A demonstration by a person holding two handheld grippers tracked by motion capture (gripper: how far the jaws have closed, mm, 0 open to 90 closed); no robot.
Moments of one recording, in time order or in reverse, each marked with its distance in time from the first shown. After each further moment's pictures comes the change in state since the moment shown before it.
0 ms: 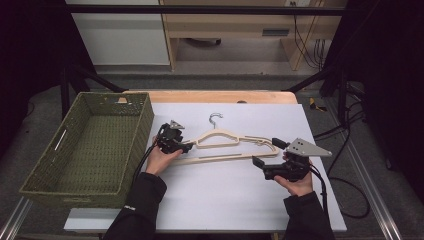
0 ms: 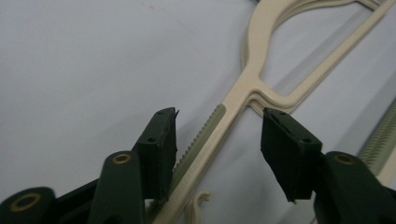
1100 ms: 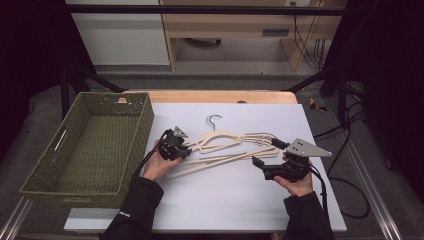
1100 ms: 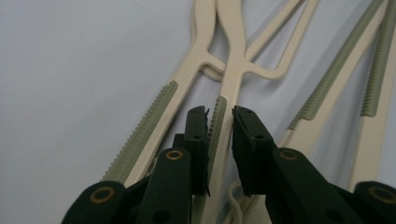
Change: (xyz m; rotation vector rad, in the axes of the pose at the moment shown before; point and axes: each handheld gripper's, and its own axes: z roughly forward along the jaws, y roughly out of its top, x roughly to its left) left arm -0.022 -0.007 -0.014 0.074 -0.056 0.108; right arm 0.001 0.000 0.000 0.001 0.003 -0.005
